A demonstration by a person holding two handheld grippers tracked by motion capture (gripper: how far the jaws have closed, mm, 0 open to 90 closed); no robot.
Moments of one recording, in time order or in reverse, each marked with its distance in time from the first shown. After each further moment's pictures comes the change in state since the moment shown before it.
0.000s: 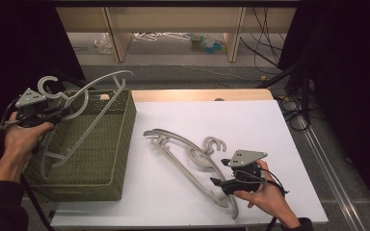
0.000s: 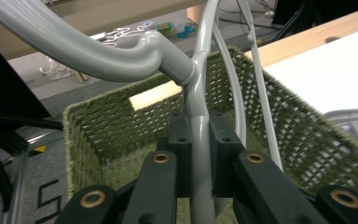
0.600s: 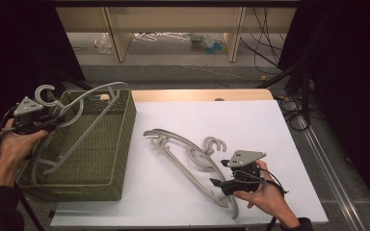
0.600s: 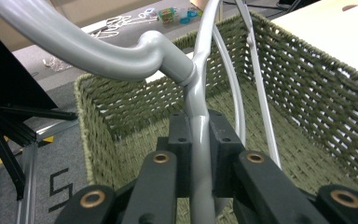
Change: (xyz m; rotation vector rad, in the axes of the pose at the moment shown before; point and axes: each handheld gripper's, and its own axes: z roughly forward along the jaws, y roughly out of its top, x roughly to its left) left arm 0.017 -0.029 0.001 0.046 0.001 0.023; right arm -0.001 -0.001 0.003 0.014 0.010 0.002
